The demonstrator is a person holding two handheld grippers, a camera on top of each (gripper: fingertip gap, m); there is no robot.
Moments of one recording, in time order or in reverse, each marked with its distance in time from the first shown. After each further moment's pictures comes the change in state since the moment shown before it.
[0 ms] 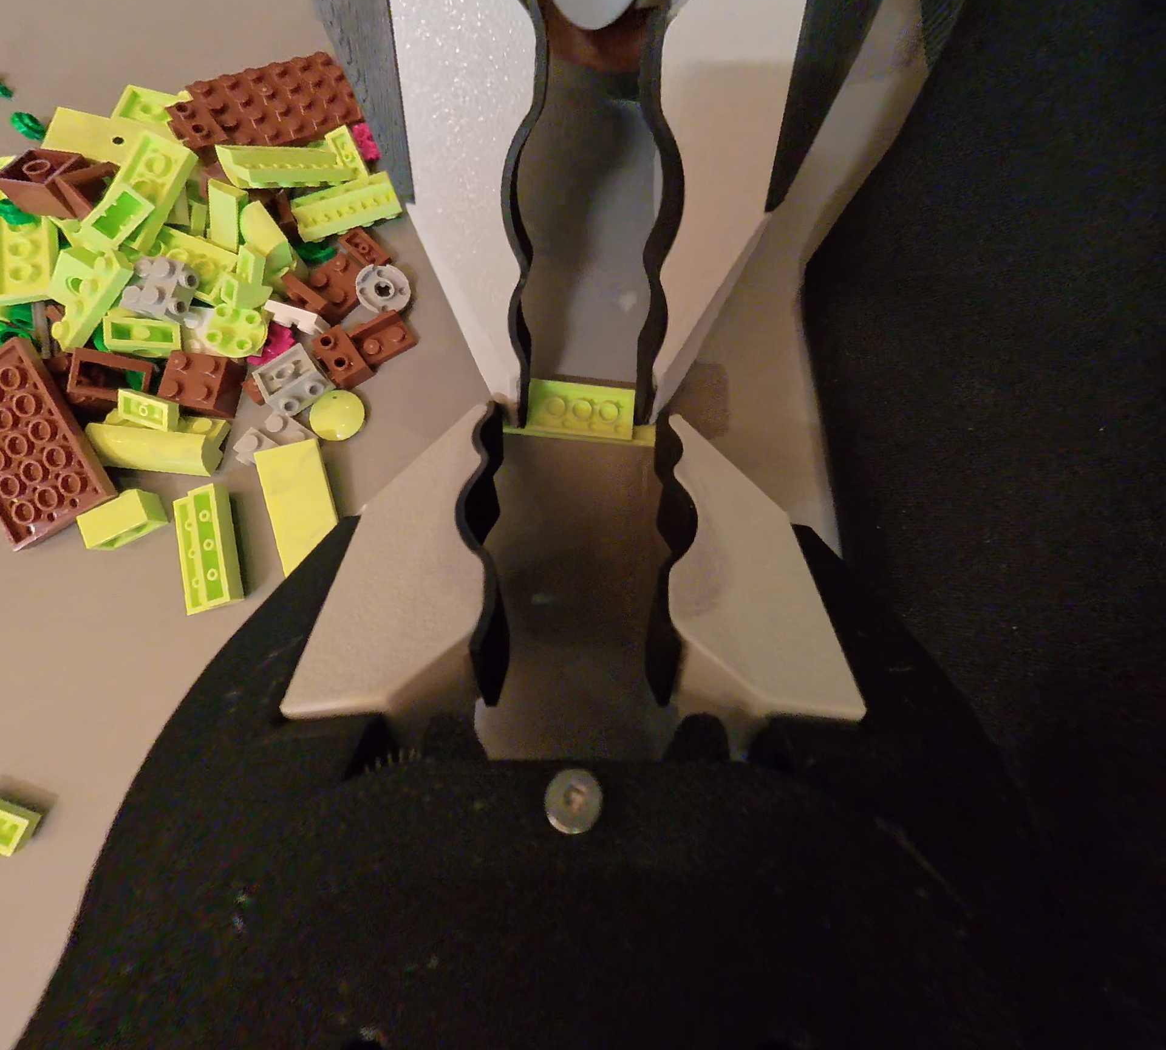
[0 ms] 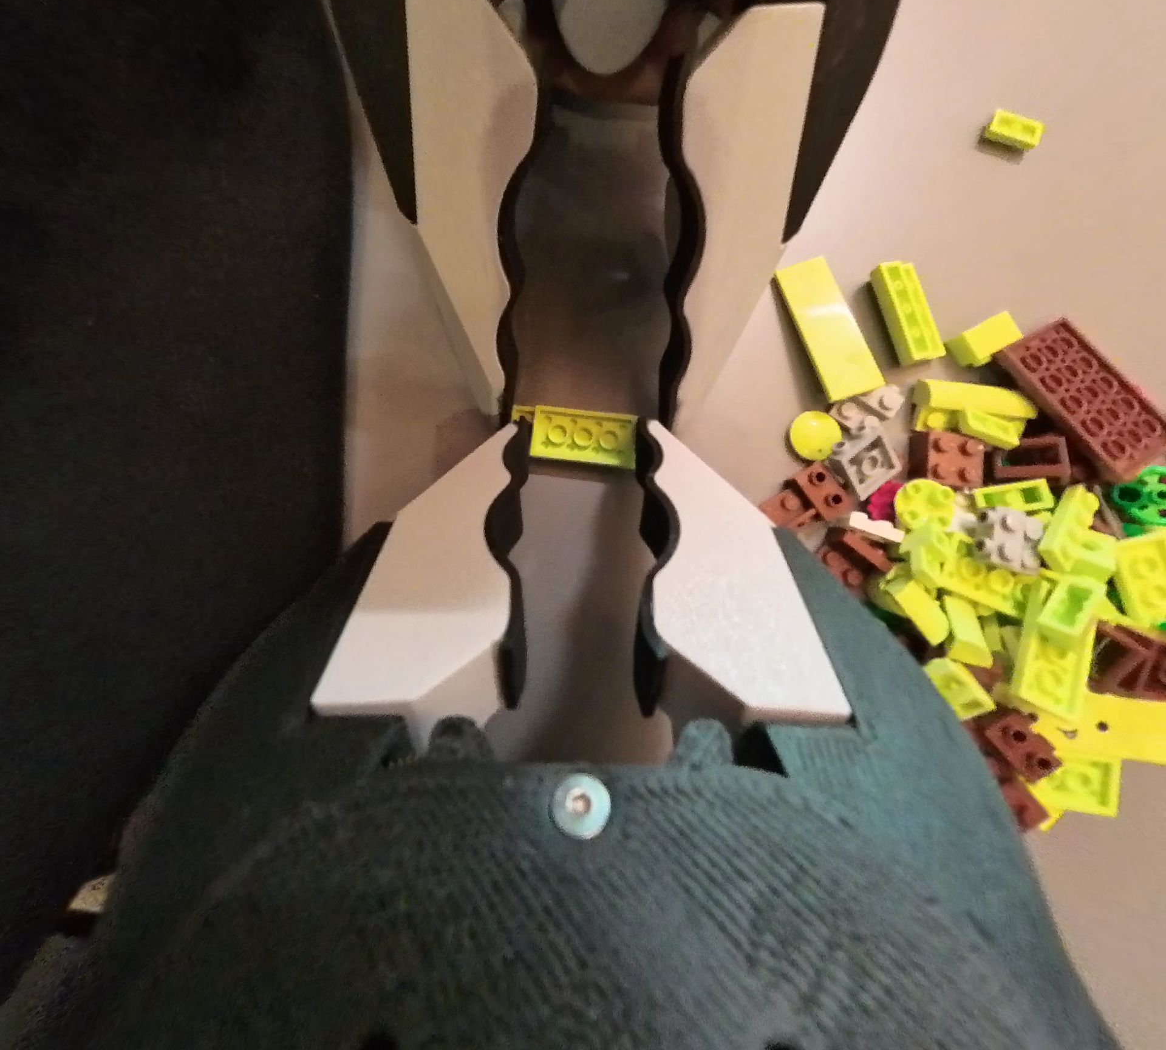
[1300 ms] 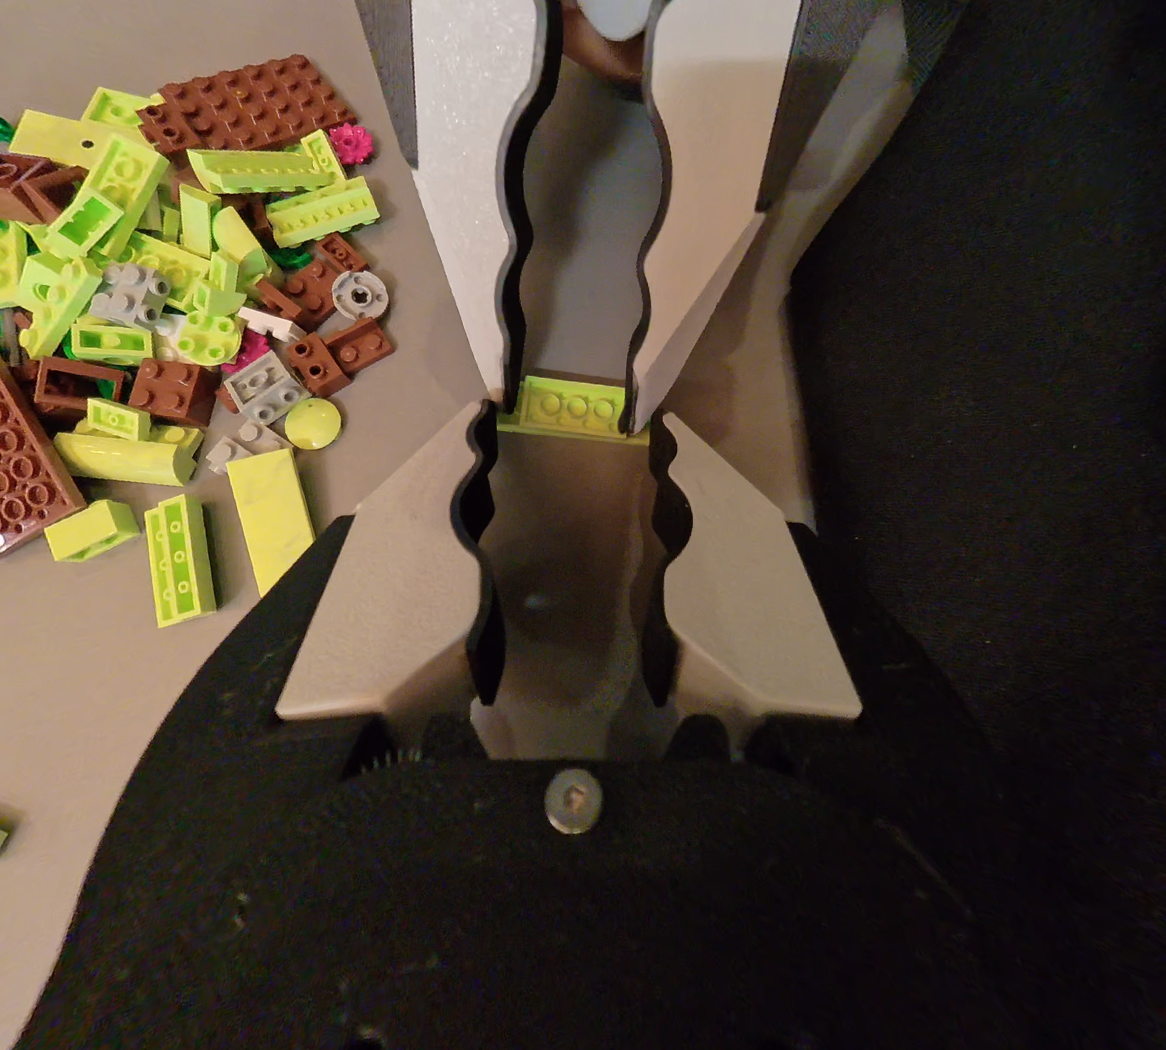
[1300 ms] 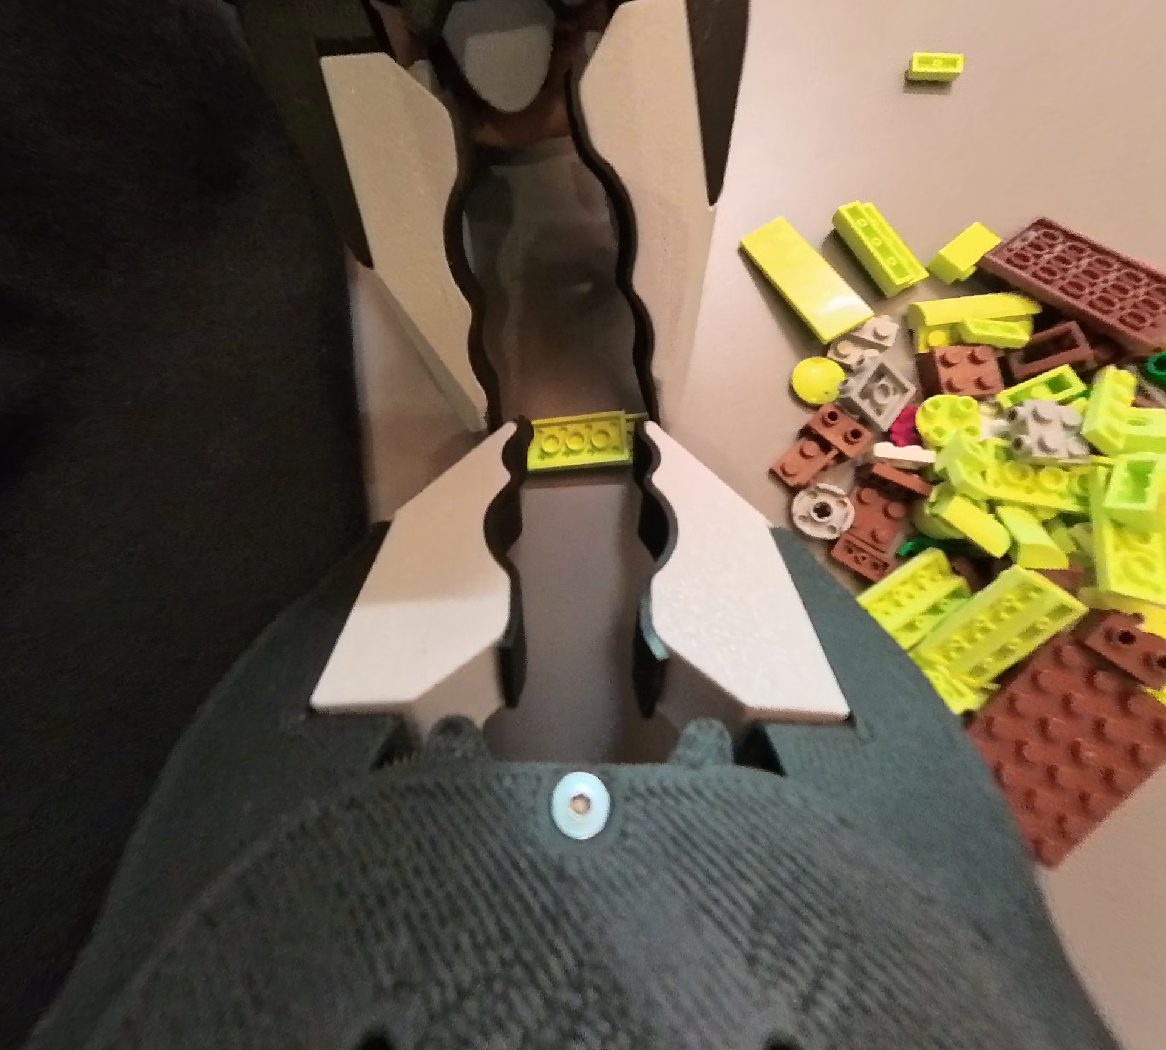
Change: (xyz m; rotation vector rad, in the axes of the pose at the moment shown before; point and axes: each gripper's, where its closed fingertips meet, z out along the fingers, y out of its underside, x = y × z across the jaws) left arm 0.007 -0.001 0.002 -0.001 0.007 -0.004; right arm -0.001 0.000 -0.005 0.110 0.064 0.209
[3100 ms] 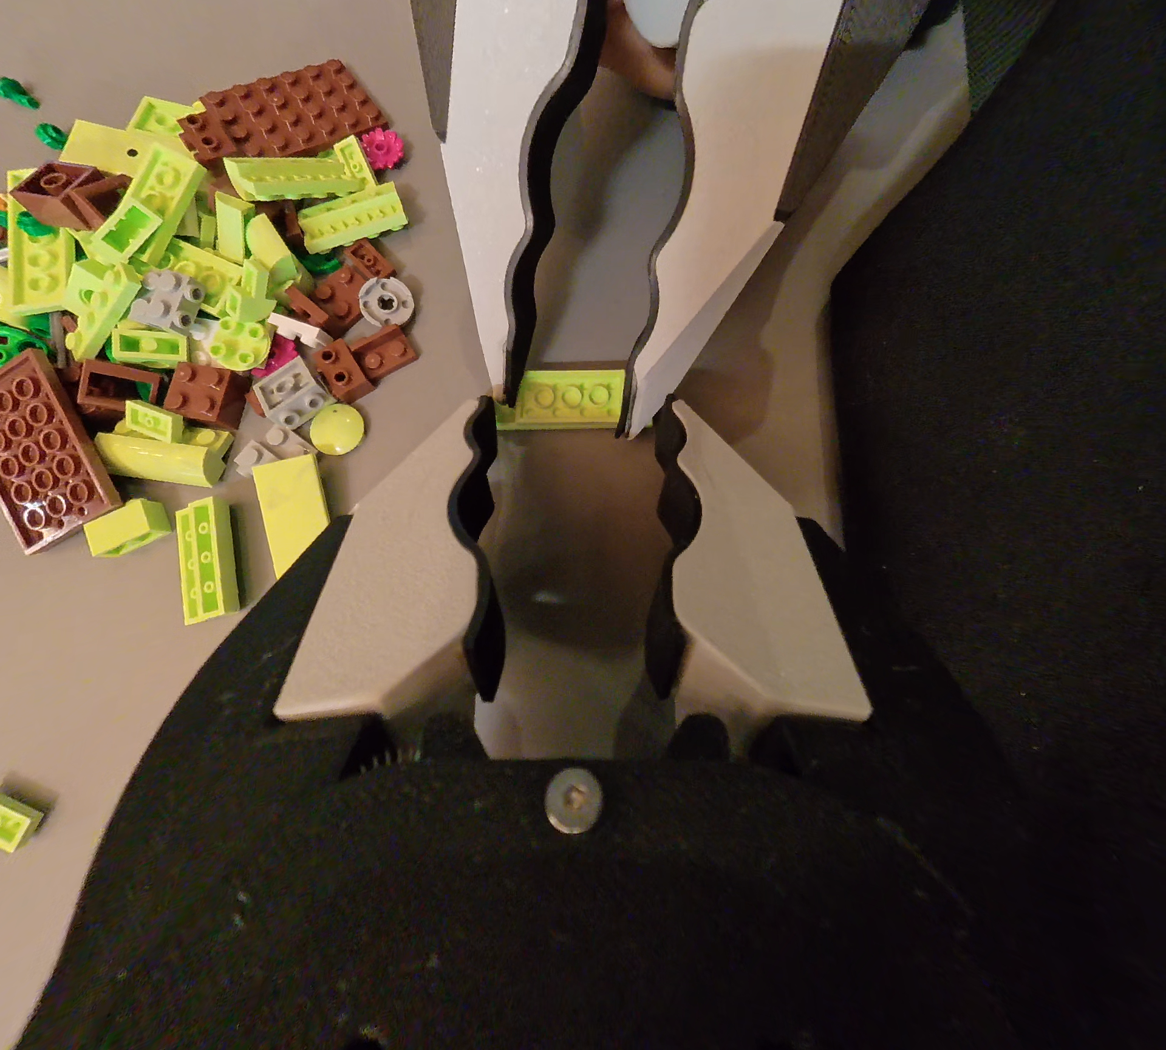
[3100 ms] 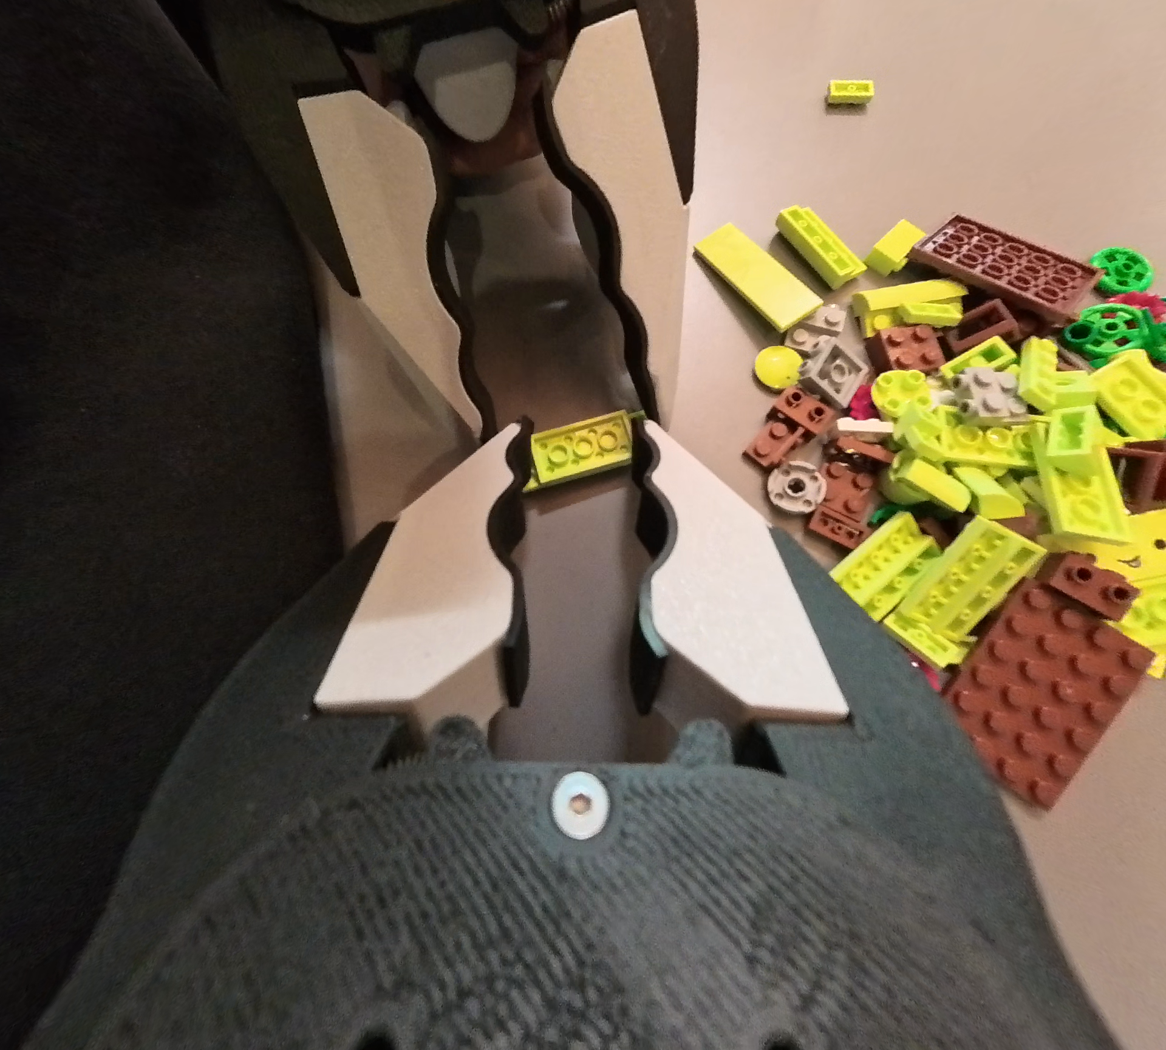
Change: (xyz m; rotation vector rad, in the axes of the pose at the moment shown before) left arm -0.008 -0.002 0.004 -0.010 -0.066 0.007; right arm 0.009 -0.001 -0.003 0.082 0.092 0.025
